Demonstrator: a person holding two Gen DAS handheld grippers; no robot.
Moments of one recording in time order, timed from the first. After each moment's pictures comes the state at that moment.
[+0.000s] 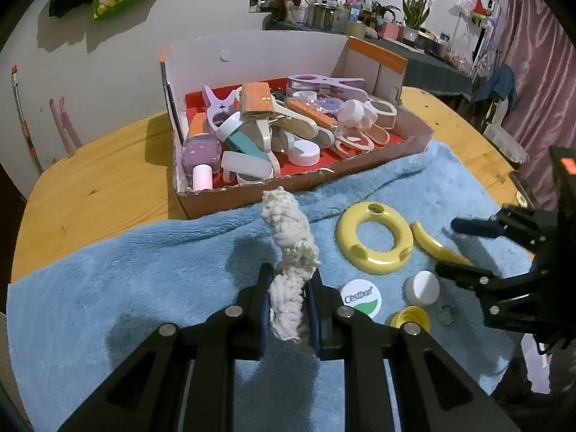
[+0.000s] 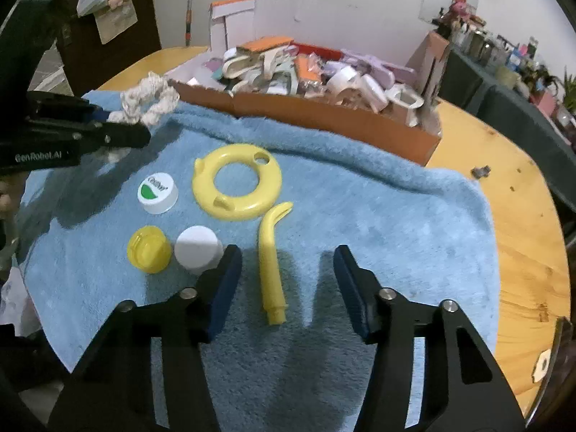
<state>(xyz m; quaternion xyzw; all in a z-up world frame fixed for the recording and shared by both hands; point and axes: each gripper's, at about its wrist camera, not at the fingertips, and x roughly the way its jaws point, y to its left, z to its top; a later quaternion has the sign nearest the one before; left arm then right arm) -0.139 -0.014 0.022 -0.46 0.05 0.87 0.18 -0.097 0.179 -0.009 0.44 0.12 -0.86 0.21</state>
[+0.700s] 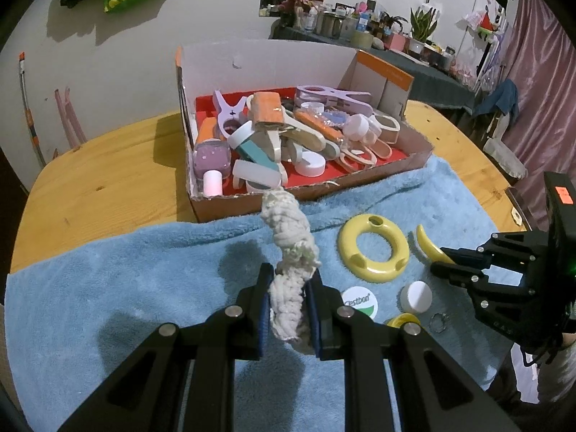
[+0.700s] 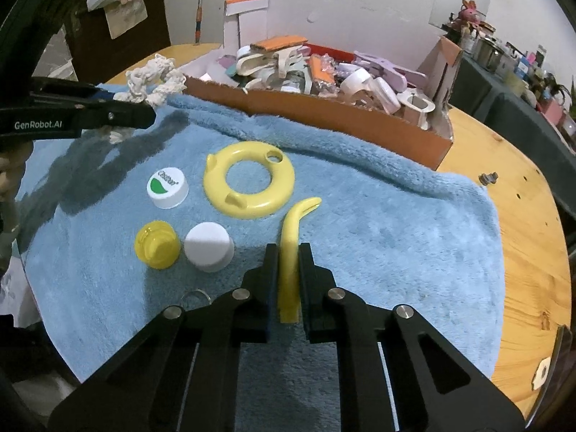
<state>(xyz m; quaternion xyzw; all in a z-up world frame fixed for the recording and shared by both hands) -0.139 -0.022 0.032 -0.46 0.03 0.87 0.17 -0.092 0.175 -0.009 0.43 0.13 -0.87 0.22</state>
